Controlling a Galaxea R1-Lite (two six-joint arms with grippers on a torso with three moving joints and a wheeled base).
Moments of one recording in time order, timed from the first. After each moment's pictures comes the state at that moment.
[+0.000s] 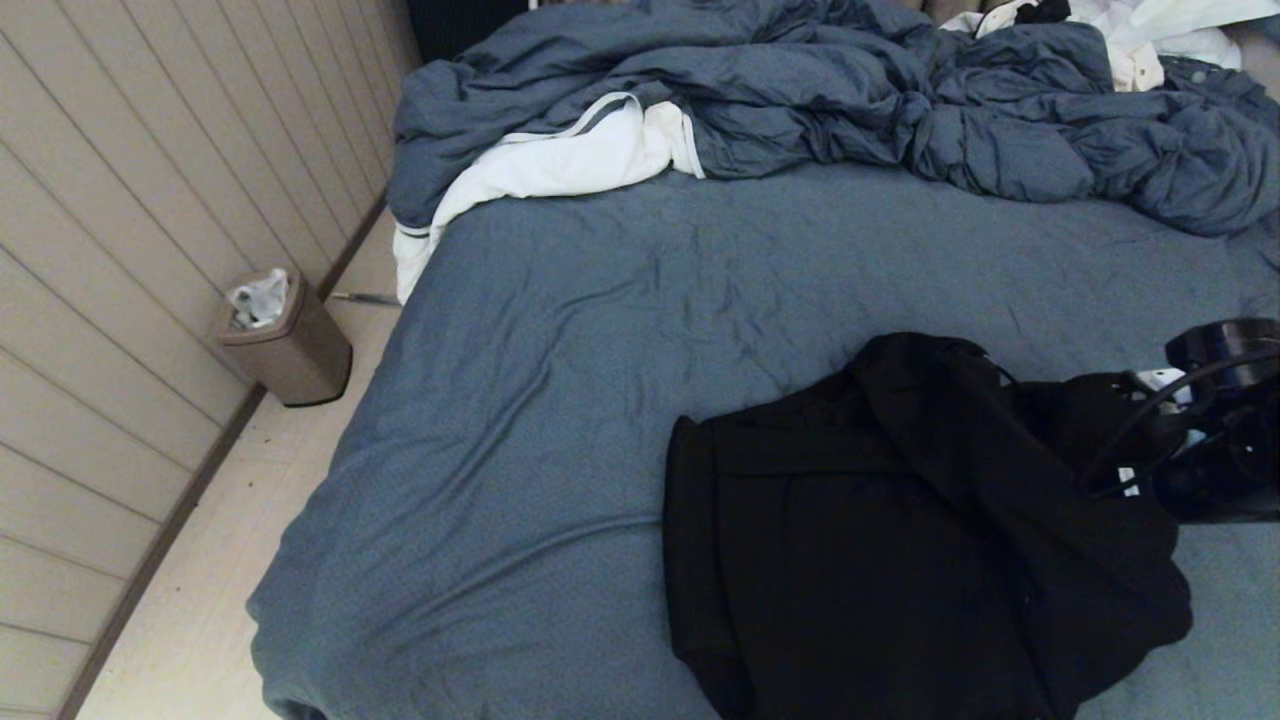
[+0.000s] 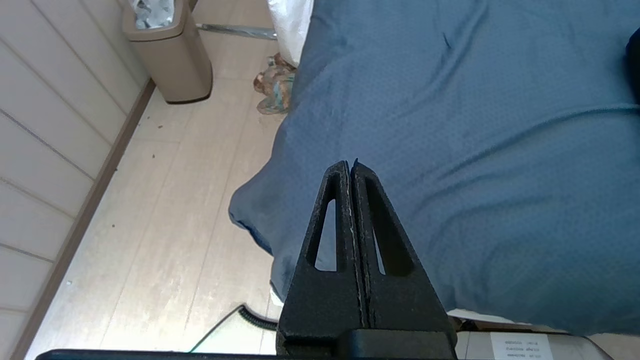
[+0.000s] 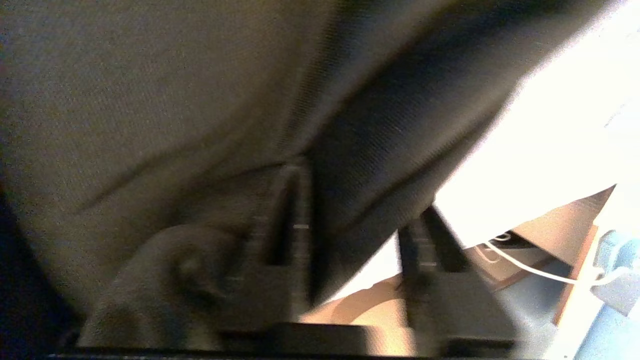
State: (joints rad) left arm 0.00 0.00 0.00 -0.01 0.00 0.01; right arm -0.30 1.74 -1.02 0.16 -0.32 -0.12
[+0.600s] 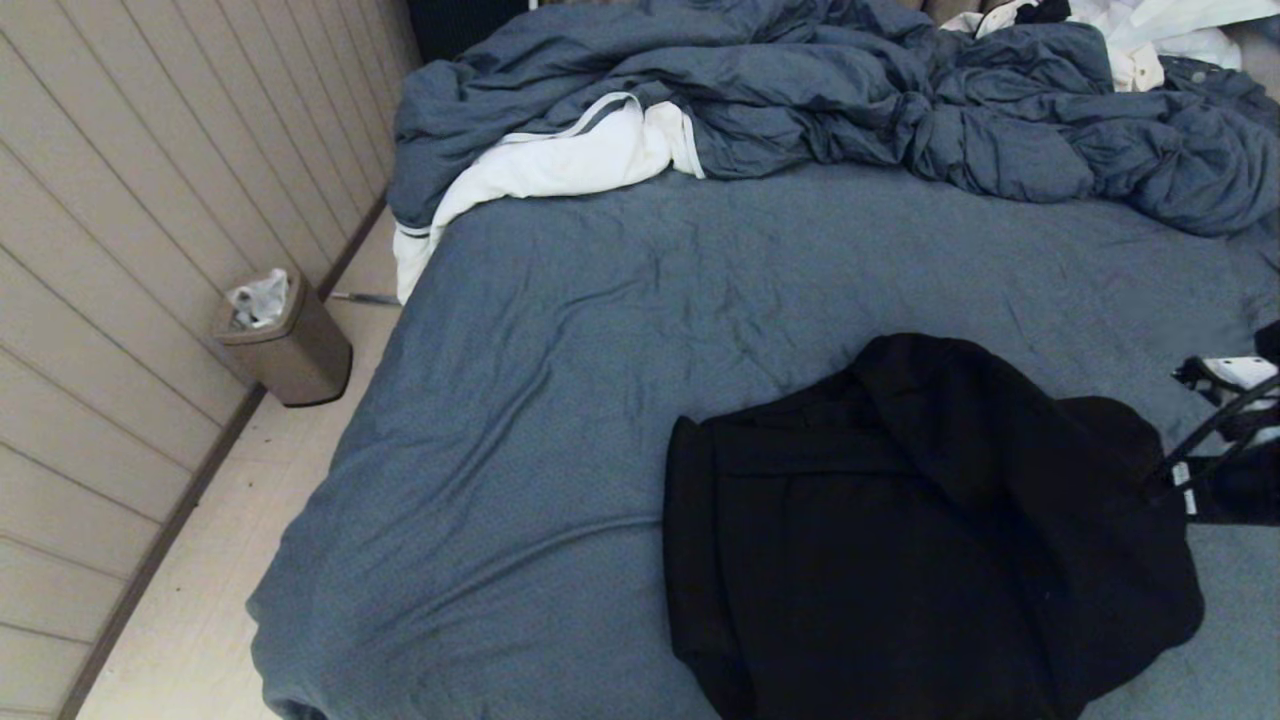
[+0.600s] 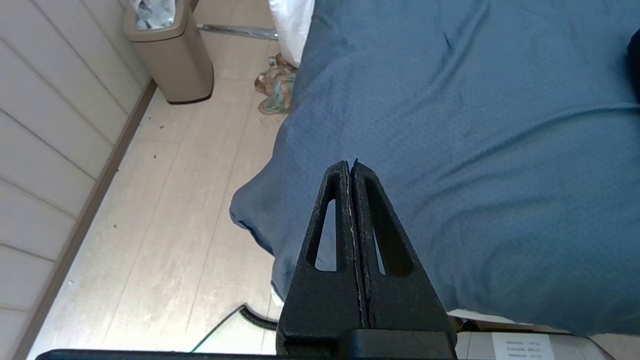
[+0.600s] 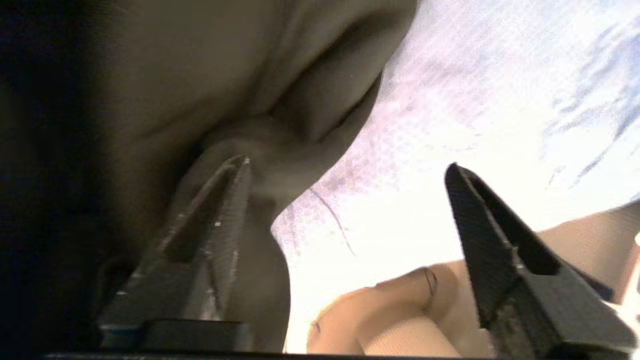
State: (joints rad) left arm 0.00 0.00 0.00 -0.01 0.00 0.01; right arm -0.40 1.62 -0.99 0.18 -0.15 -0.17
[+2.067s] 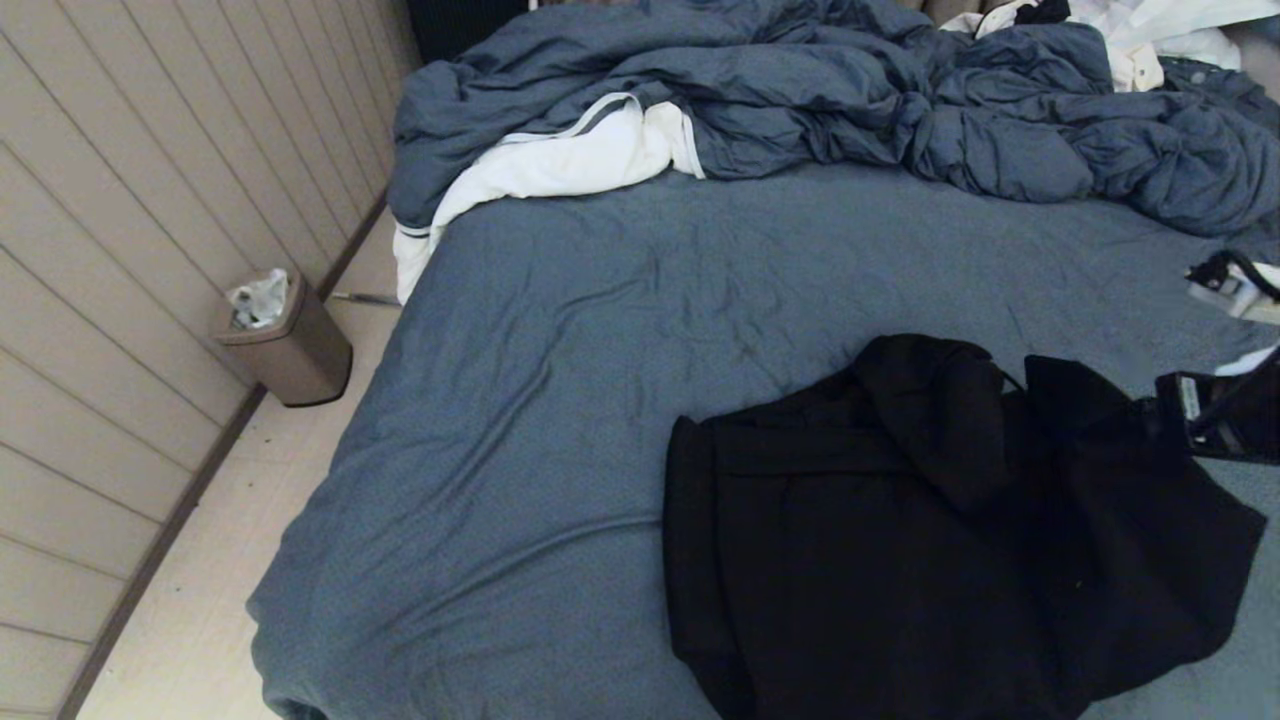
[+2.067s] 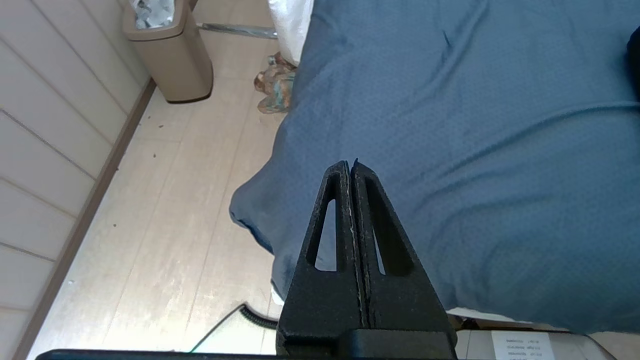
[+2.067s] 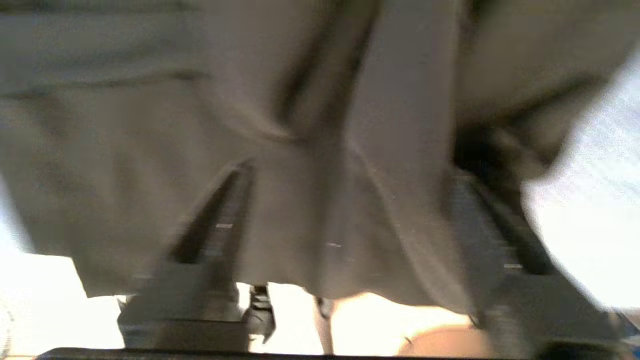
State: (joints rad) left arm 0.00 0.00 -0.01 0.00 0.00 0.01; right arm -0.23 1.47 -1.26 0.58 0.20 -0.02
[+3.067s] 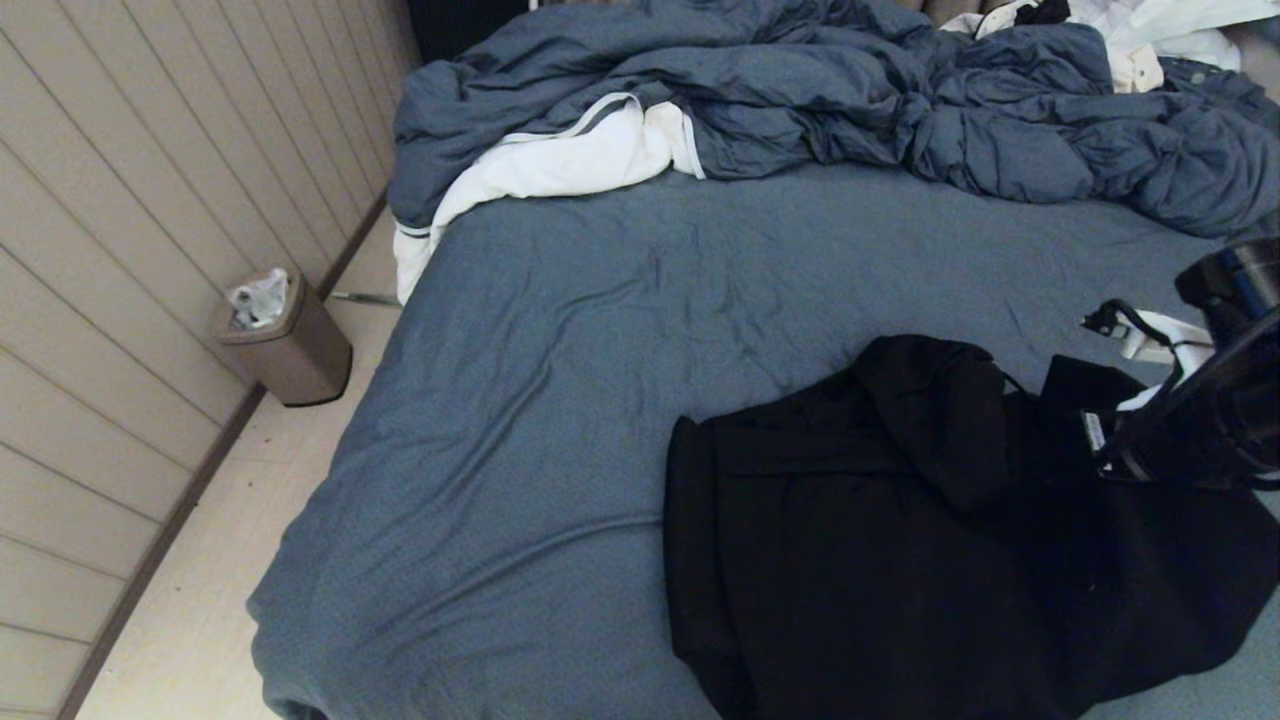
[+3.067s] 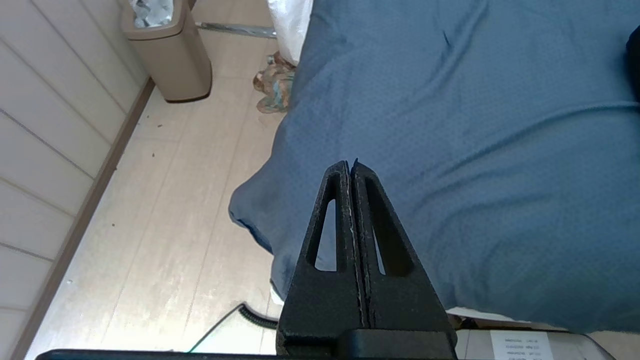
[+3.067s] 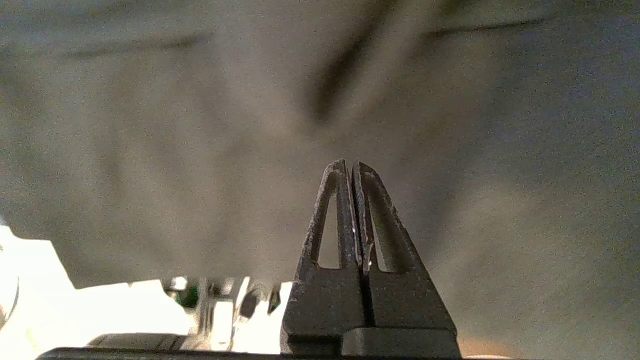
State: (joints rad) left arm 0.00 0.00 -0.01 0.00 0.00 0.01; right arm -0.15 1.59 -1.19 0.51 0.16 0.00
